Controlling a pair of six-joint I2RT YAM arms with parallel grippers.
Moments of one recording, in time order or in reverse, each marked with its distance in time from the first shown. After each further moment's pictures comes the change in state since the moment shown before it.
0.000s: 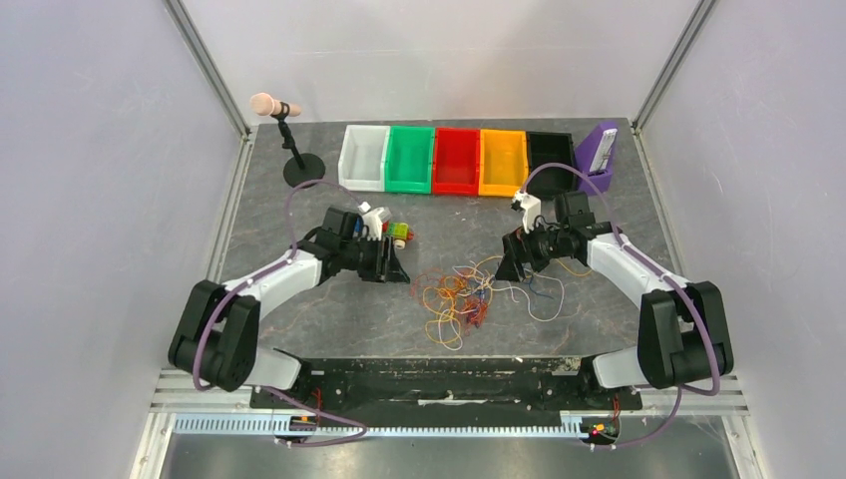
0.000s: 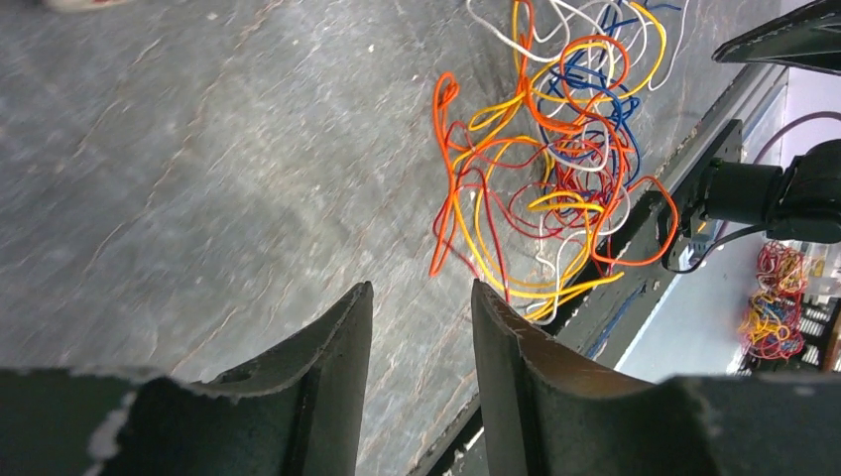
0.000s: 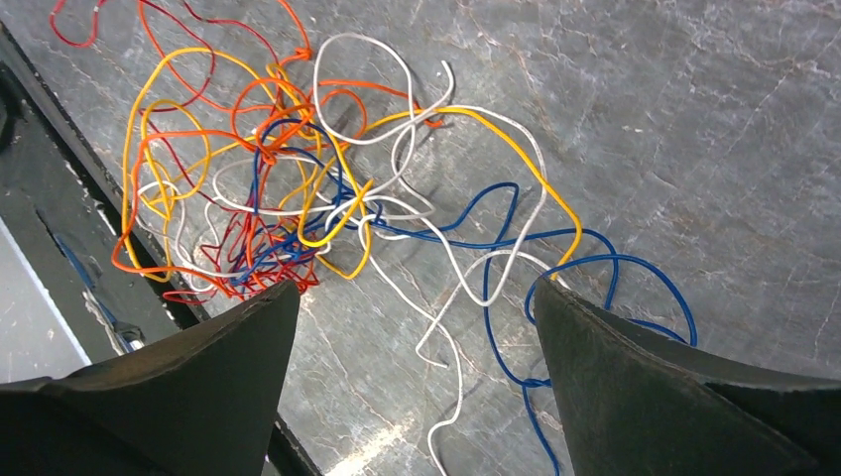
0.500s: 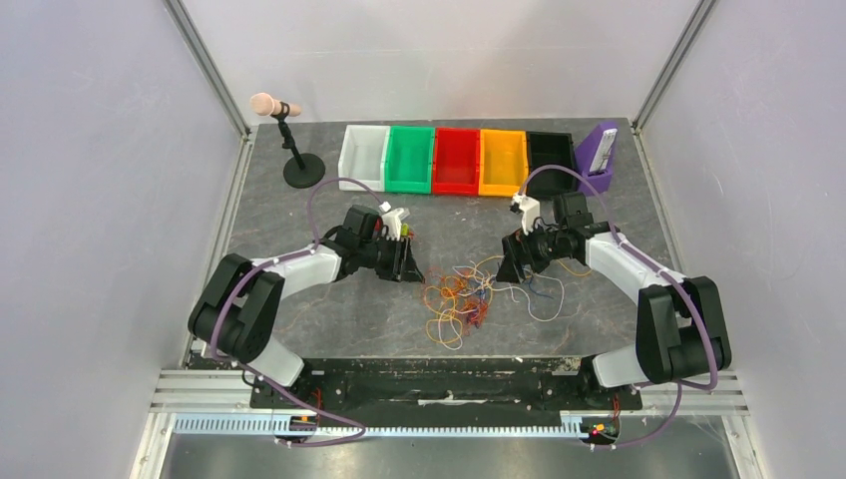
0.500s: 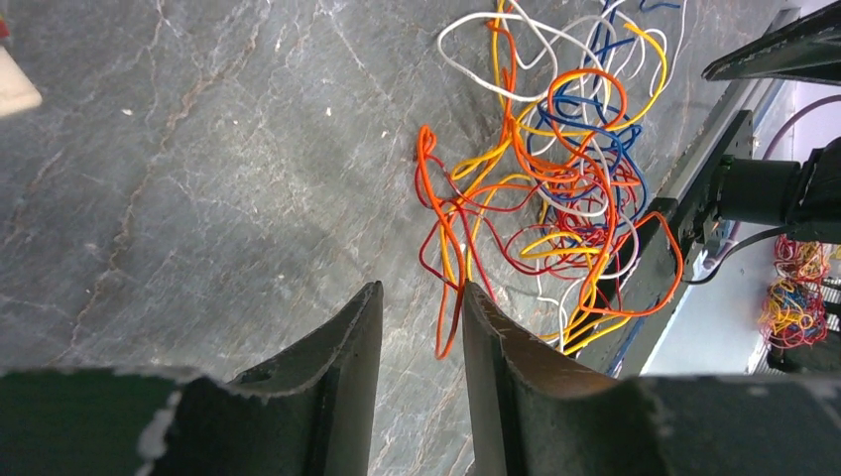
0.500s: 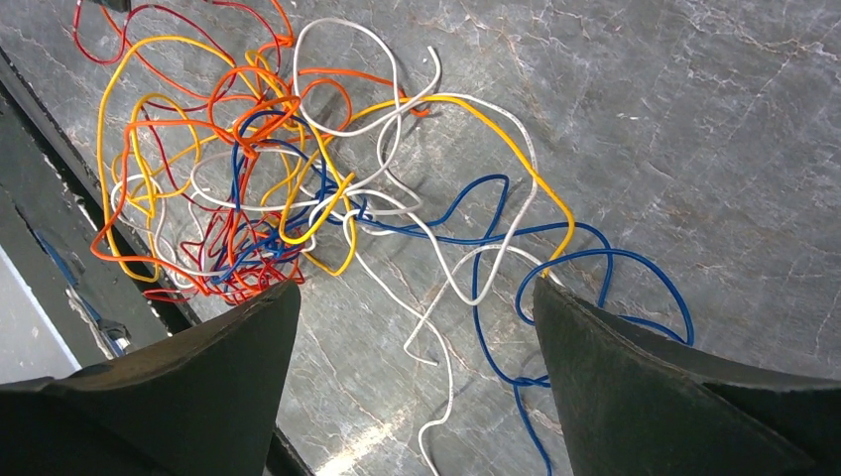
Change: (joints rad) left arm -0.104 0.178 0.034 0.188 -0.003 -0.018; right arm 0.001 0.028 -0.007 0.002 0.023 -0.013
